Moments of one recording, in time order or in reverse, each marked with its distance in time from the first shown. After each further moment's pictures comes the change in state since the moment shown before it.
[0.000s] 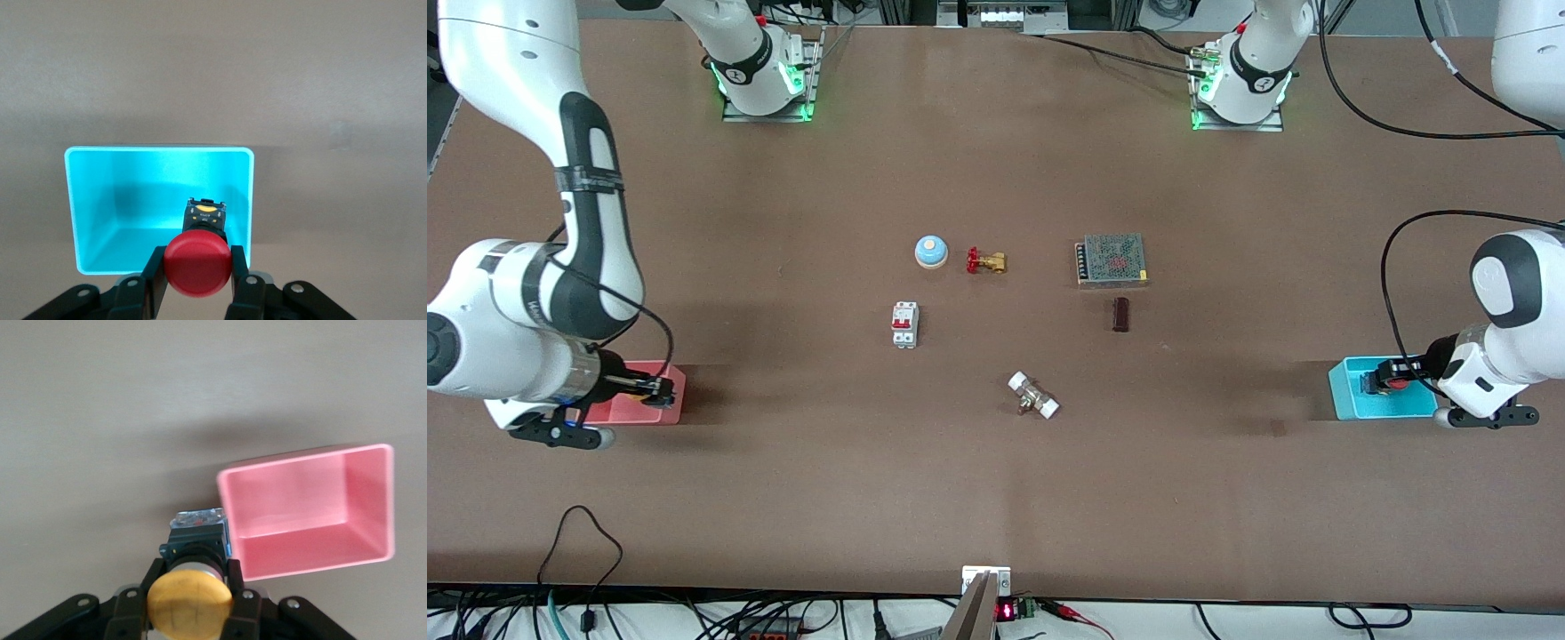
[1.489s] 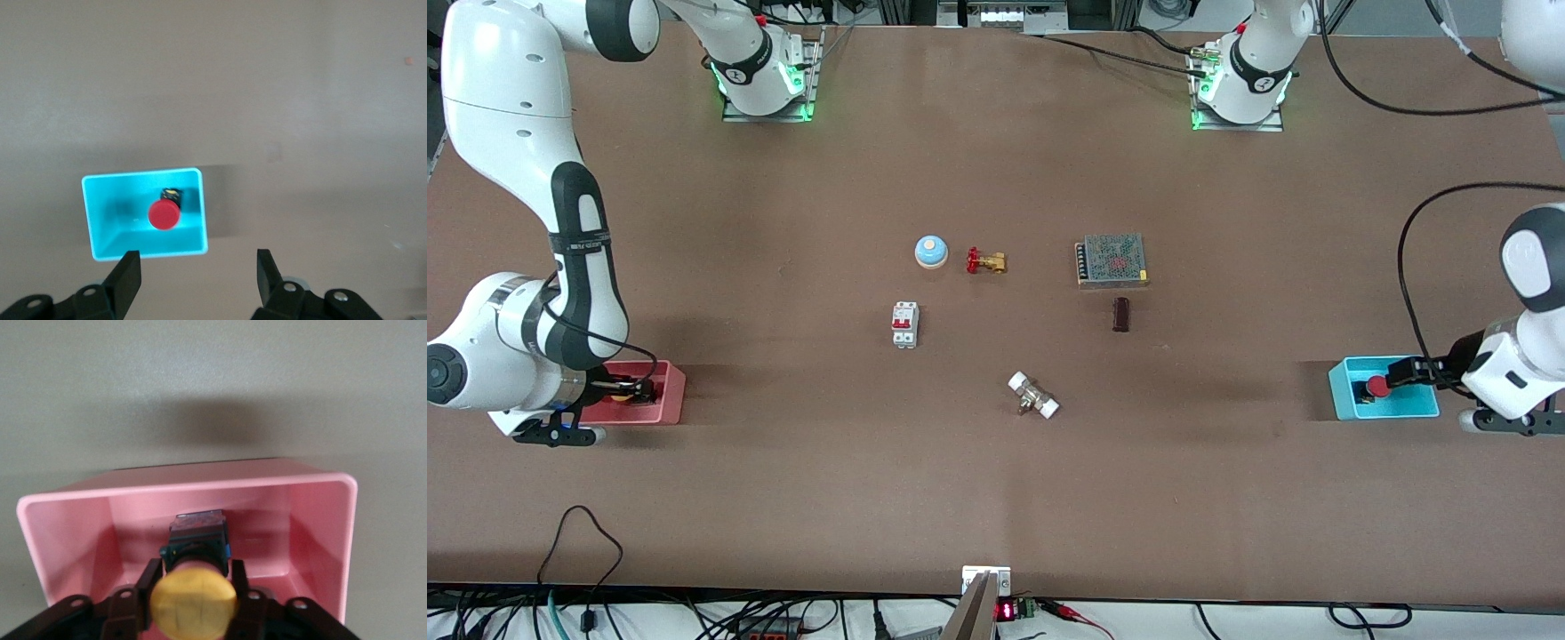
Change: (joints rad) left arm -0.069 -0.134 -0.032 0.095 0.018 -0.145 -0.025; right arm -0.101 0.159 0.003 -0.008 0.000 0.127 -0.199
